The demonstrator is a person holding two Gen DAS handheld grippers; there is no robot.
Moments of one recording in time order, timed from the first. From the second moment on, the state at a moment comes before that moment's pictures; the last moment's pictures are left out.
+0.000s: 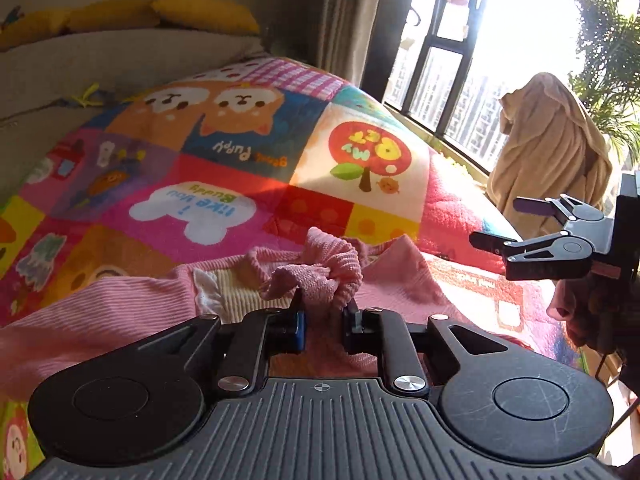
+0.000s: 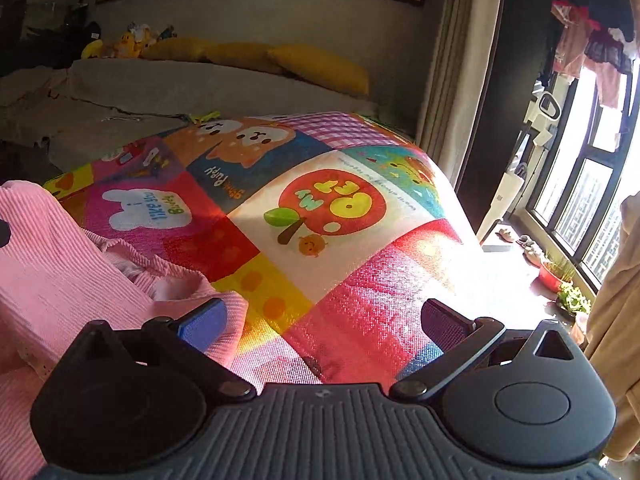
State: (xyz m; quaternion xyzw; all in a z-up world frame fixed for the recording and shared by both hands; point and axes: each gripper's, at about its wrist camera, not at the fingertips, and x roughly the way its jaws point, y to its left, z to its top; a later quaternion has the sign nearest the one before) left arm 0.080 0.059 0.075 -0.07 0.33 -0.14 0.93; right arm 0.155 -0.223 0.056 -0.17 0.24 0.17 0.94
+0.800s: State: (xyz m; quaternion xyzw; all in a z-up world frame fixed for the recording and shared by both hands) left arm 0.101 0.124 0.050 -0.09 0.32 -0.01 0.94; right arm 0.129 -0.176 0.016 -0.24 0.24 0.17 0.93
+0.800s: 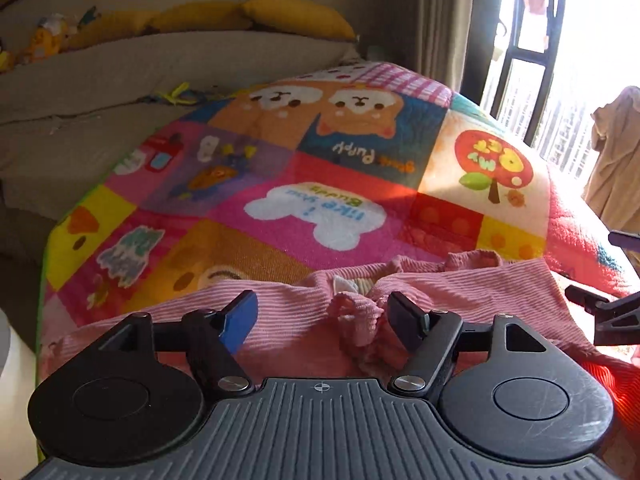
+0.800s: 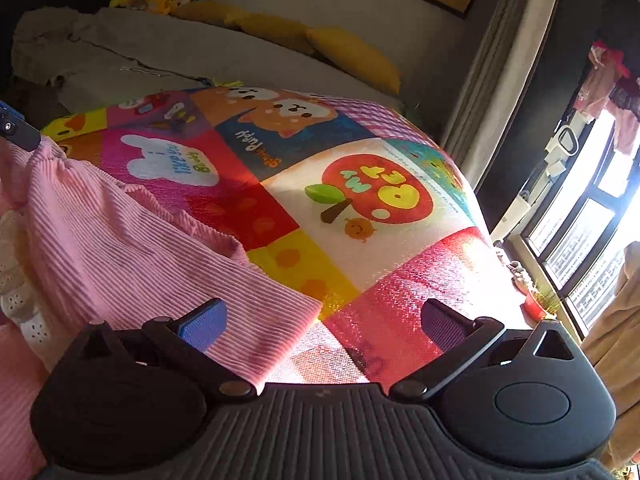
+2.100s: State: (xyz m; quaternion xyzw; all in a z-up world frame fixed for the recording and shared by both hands) left arm 0.100 0.011 0.088 0.01 0.29 -0.24 0.93; right arm 0.100 -0.293 0.058 -0.04 0.24 0.07 0.97
